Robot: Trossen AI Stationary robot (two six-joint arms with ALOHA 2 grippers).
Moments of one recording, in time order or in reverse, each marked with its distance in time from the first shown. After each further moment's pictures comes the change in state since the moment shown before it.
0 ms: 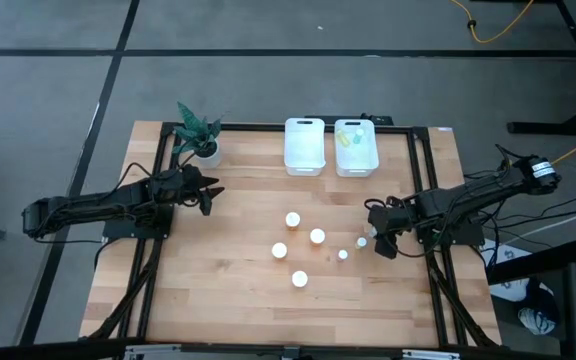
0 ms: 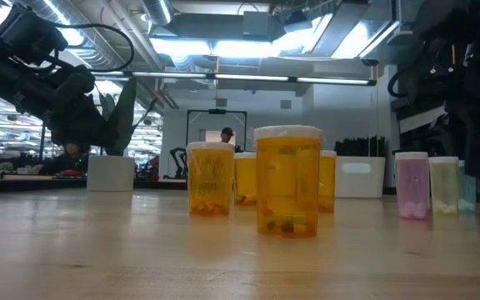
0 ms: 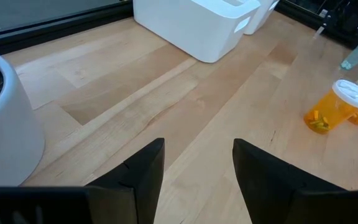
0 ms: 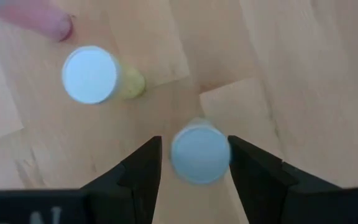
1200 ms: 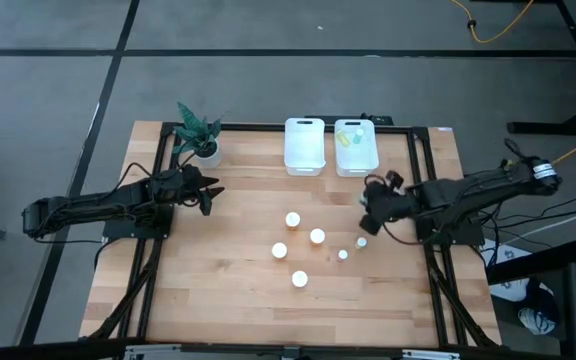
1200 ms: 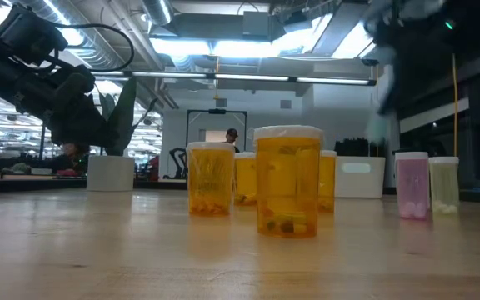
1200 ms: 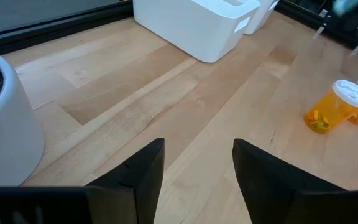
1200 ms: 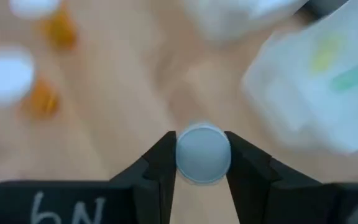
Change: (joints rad) left arm 0.000 0.000 0.000 0.000 0.000 0.000; right arm -0.055 0.000 0.234 -0.042 0.482 -0.028
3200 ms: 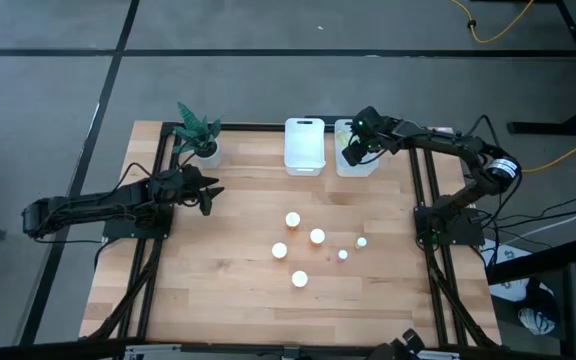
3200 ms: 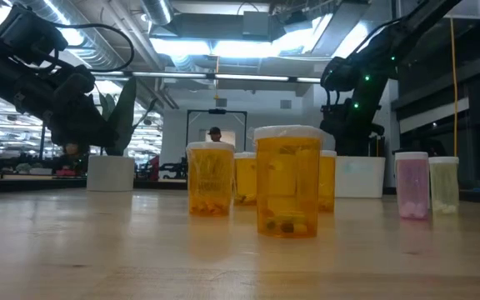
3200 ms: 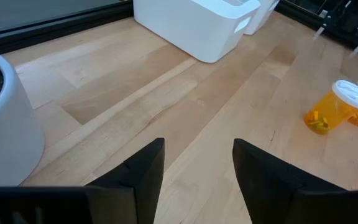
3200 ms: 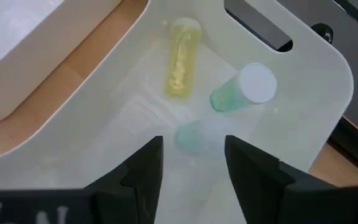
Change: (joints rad) left arm 0.000 0.000 0.000 0.000 0.000 -0.003; right arm -0.923 0.477 0.169 0.290 -0.372 -0.439
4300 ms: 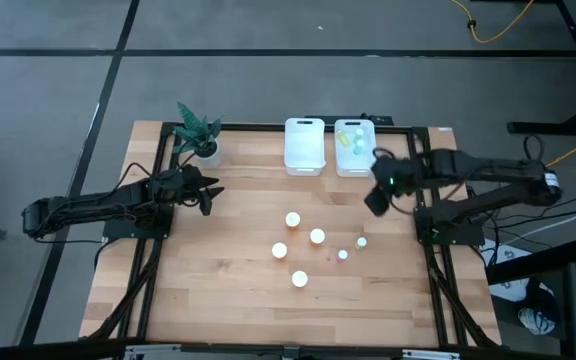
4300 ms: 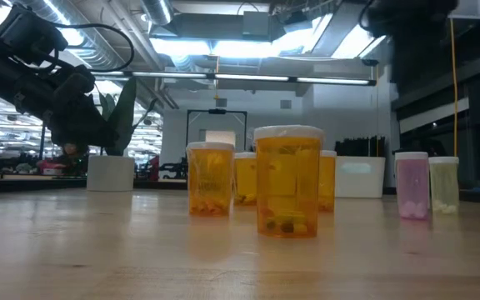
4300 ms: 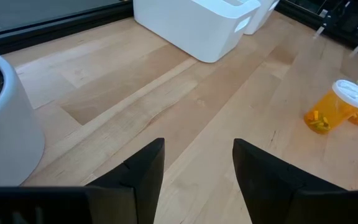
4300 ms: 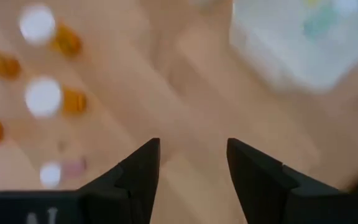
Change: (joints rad) left arm 0.000 0.000 0.000 0.000 0.000 0.004; right arm 0.702 -0.436 0.145 -0.699 -0.002 0.596
